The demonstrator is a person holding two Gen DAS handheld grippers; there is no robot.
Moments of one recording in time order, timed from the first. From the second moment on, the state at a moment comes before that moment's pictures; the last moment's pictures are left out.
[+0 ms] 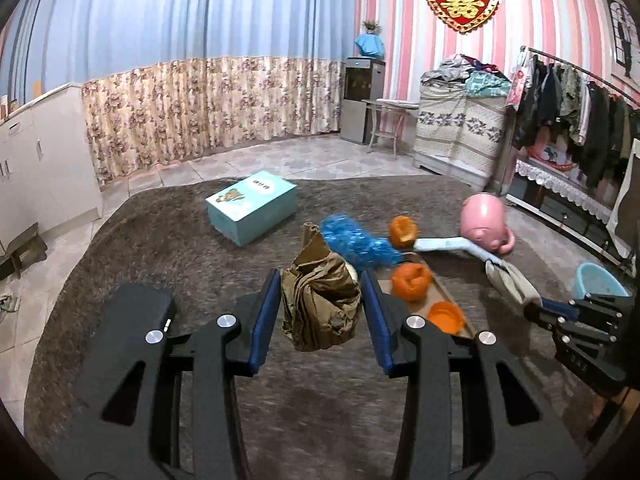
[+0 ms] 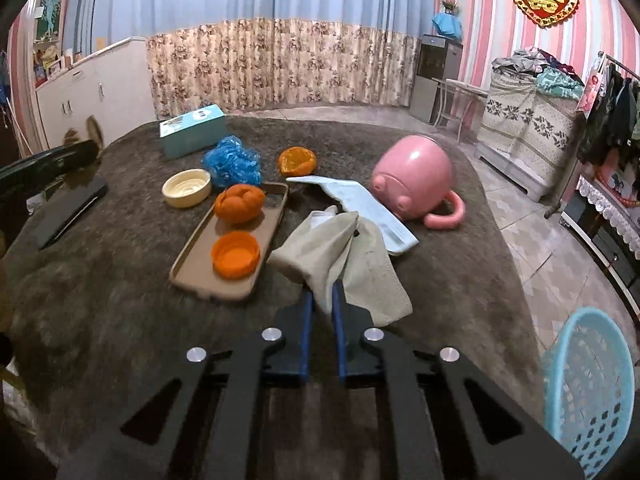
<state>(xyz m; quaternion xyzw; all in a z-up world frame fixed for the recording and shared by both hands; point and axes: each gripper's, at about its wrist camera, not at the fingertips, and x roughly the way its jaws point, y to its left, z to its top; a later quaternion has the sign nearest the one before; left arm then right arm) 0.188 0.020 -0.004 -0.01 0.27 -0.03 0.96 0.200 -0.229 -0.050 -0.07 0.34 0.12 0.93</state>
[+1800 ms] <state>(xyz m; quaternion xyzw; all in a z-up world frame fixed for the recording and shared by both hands) 0.193 -0.330 -0.012 0.07 0.25 -0.28 0.92 0.096 -0.523 -0.047 0.12 0.27 -0.23 0.93</state>
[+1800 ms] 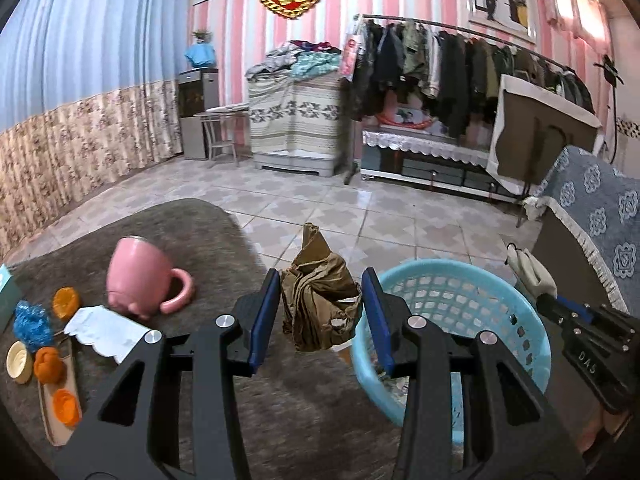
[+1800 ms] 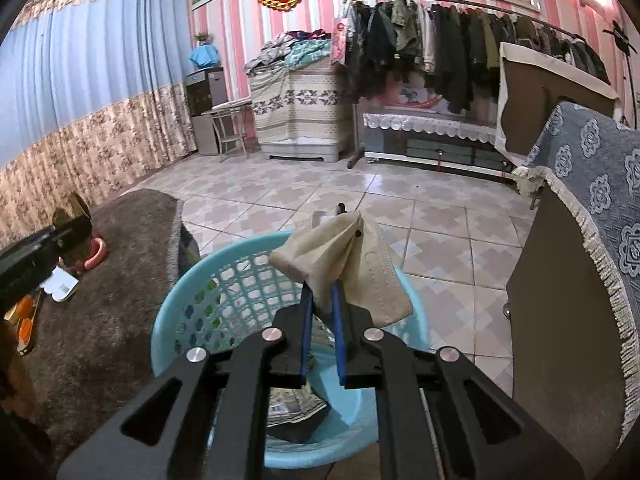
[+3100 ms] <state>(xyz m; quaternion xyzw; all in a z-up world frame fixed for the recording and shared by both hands) 0.207 -0.286 0.000 0.05 0.22 -0.20 0.95 0.138 -0.490 -0.053 0.12 0.30 -0.21 0.92</state>
